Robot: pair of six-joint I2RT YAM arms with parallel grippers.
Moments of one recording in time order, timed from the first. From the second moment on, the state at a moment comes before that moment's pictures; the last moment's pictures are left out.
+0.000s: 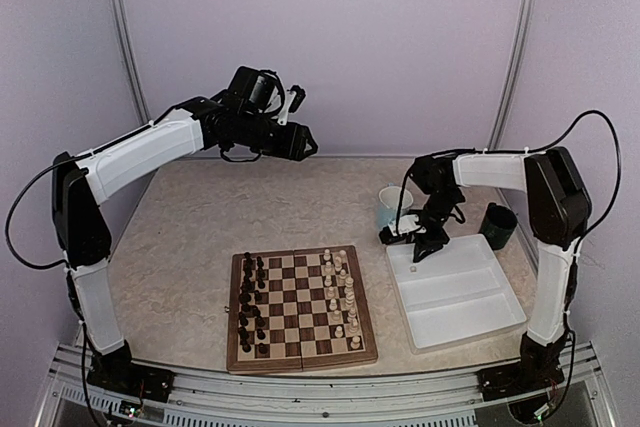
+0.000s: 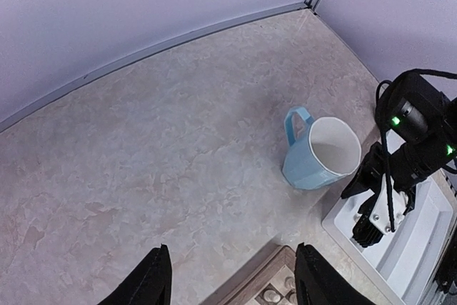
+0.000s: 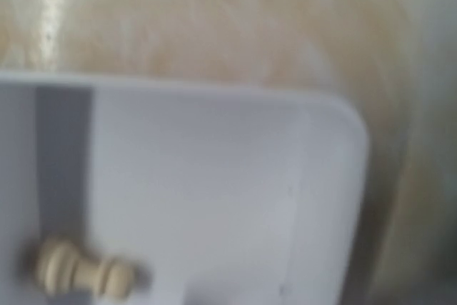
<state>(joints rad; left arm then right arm) -0.66 1.91 1.87 -0.57 0.11 -0.19 0.41 2.01 1.46 -0.96 -0.24 -1.37</state>
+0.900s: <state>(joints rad) -0.65 1.86 1.79 -0.59 0.10 -0.19 0.45 1.97 1.53 -1.04 -0.22 -1.46</state>
